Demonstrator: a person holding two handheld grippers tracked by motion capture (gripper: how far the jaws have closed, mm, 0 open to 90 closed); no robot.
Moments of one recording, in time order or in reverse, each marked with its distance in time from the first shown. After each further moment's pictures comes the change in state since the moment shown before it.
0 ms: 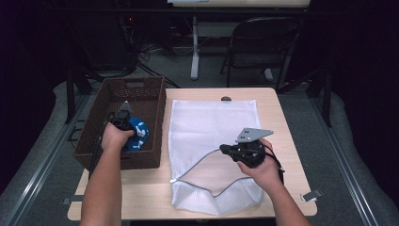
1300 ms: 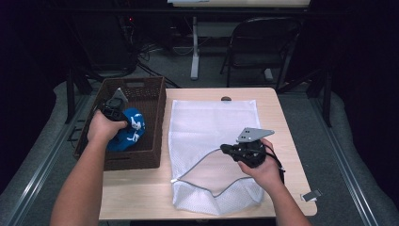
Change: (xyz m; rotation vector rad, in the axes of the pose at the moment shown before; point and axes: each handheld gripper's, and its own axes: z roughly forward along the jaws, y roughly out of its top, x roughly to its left) left arm -0.006 -0.008 -0.082 -0.041 -0.018 0.112; right arm 0.000 0.000 -0.002 -0.001 -0.006 -0.001
